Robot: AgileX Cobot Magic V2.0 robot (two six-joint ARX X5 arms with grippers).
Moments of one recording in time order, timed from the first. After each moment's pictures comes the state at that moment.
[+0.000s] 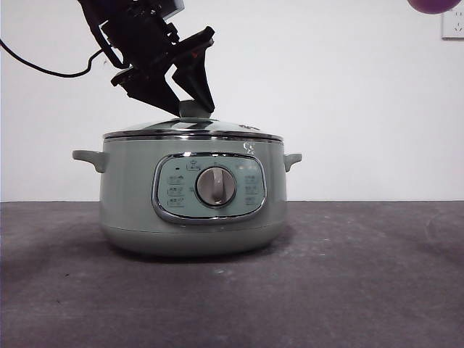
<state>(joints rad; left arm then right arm) -0.45 1.69 1.42 -0.39 0.18 0.00 0.39 0.84 1.05 -0.78 -0.10 0.01</state>
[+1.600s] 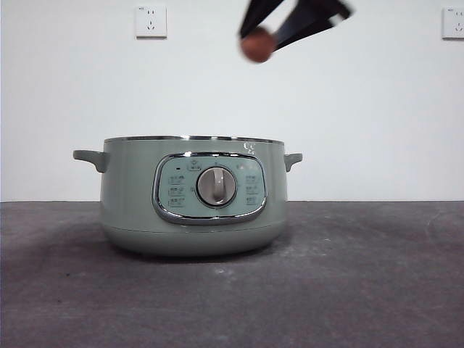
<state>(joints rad) -0.42 0.93 1.42 -0.94 0.04 0.02 0.57 1.58 1.50 -0.51 -0.21 -0.04</state>
